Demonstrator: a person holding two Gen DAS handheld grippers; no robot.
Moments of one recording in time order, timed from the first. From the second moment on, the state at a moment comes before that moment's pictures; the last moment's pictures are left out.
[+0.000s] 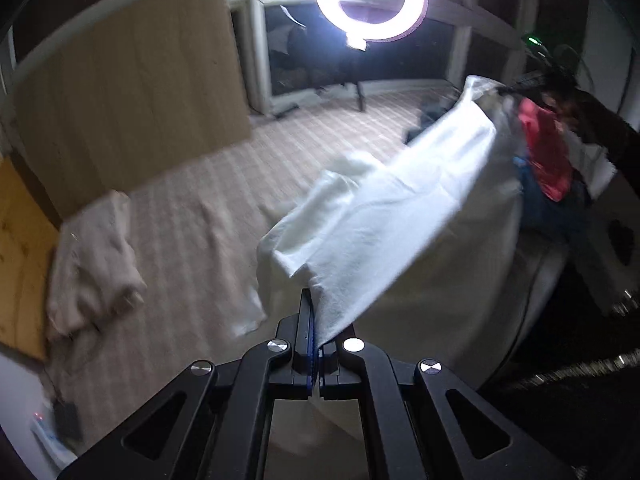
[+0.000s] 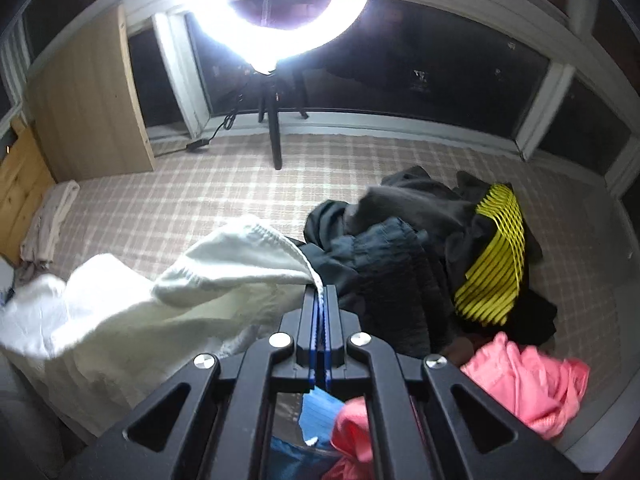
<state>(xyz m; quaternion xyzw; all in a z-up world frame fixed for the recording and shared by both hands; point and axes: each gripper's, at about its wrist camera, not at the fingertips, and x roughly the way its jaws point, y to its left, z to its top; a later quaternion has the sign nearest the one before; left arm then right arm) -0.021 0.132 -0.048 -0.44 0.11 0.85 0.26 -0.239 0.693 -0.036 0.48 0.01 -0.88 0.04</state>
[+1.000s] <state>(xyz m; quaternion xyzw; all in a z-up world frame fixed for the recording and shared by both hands) 0.058 0.243 -0.108 -0.48 0.23 0.78 0.32 -0.220 0.650 0.019 0.45 0.03 -0.89 0.10</state>
